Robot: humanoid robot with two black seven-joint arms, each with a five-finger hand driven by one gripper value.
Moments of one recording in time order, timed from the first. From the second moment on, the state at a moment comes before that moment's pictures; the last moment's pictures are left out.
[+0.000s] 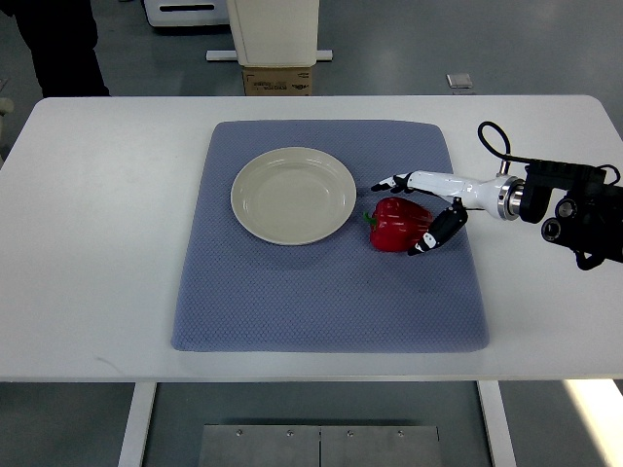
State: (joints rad) left arm 0.00 0.00 -0.21 -0.18 0.05 -0.03 -0.14; right arm 1.29 -0.44 -0.37 1.01 -0.80 0.02 0.34
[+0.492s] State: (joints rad) left arm 0.00 0.00 -0.21 -0.17 0.05 -0.03 -0.14; right arm 1.28 -0.44 -0.37 0.99 -0.80 0.02 0.34
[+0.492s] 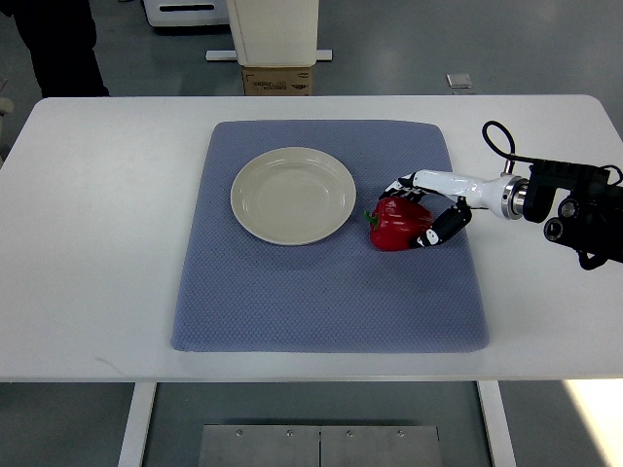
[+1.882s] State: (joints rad) left arm 0.00 0.00 -0.21 -0.17 0.05 -0.03 -0.14; right arm 1.52 -0.20 -0.37 0.90 -0.66 0.02 0.19
